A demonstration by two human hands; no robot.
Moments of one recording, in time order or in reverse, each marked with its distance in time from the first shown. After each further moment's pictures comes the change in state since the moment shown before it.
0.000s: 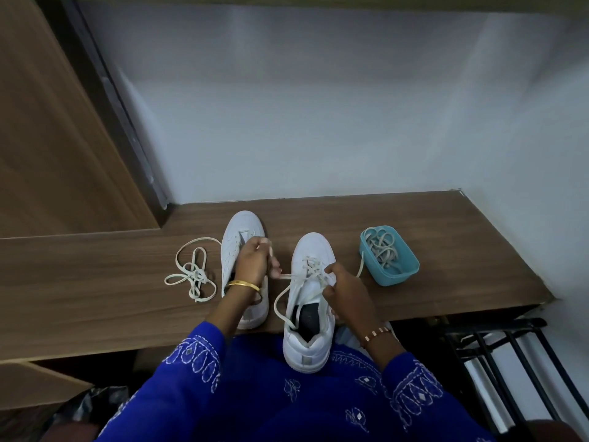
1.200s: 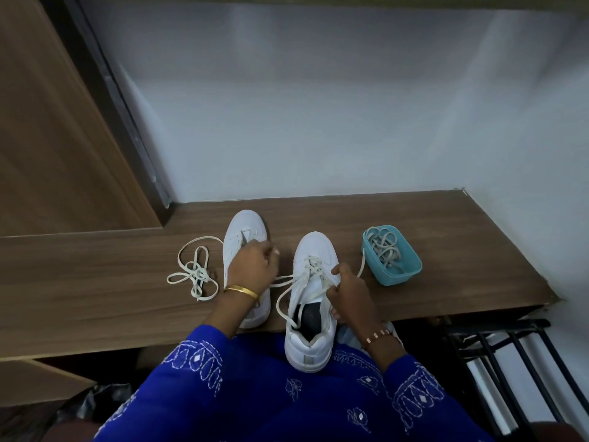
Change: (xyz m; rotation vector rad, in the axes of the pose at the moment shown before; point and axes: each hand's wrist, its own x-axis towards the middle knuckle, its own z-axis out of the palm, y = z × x) left_hand 0.005 -0.010 -0.017 1.047 0.035 0.469; right_hand -0.005 -0.005 0.001 0.103 0.032 0.087
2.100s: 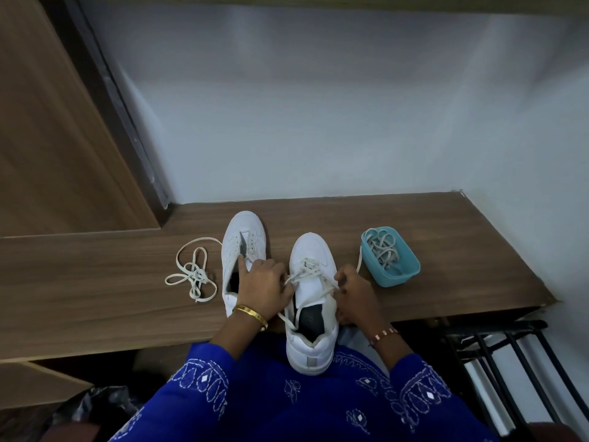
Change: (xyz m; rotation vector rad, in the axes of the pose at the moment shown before) left_hand -0.026 0.005 0.021 0.308 -0.075 0.166; right_hand 0.012 0.024 -0.001 0.014 -0.012 -0.010
